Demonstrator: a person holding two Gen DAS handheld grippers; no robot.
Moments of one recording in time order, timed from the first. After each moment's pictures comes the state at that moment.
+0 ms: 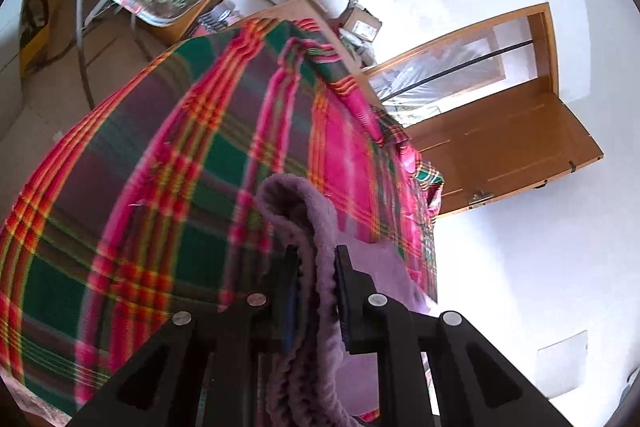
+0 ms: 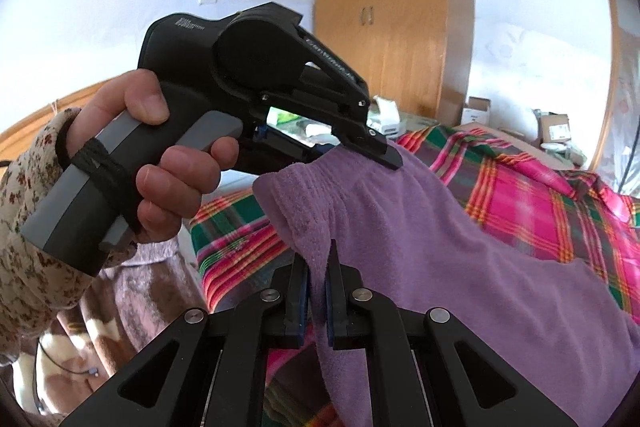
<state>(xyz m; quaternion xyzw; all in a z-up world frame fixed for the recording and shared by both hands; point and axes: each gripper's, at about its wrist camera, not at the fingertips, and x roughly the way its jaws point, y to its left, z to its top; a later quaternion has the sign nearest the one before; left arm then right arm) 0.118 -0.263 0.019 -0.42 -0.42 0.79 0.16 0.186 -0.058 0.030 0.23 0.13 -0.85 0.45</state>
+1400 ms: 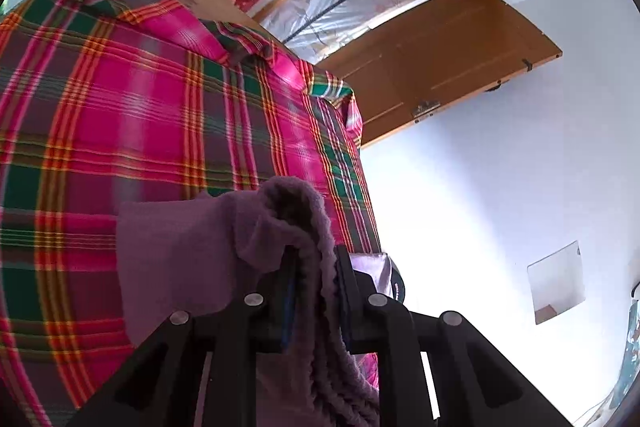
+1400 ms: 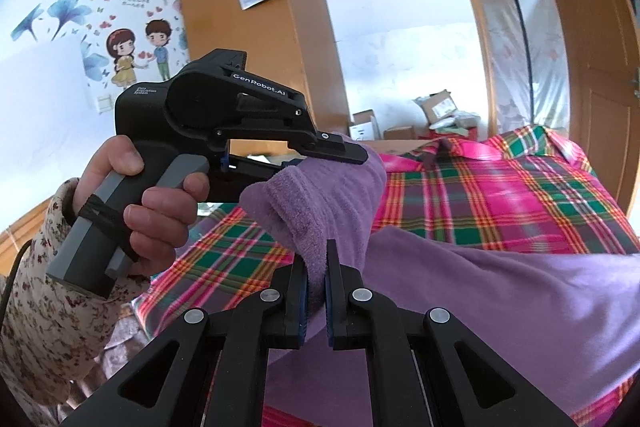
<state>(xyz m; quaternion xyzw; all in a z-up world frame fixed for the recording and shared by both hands) 0.054 -0.052 0.079 -0.46 -0.32 0.76 0.31 0.160 0.131 0.072 0.21 -0.03 -0.93 0.30</state>
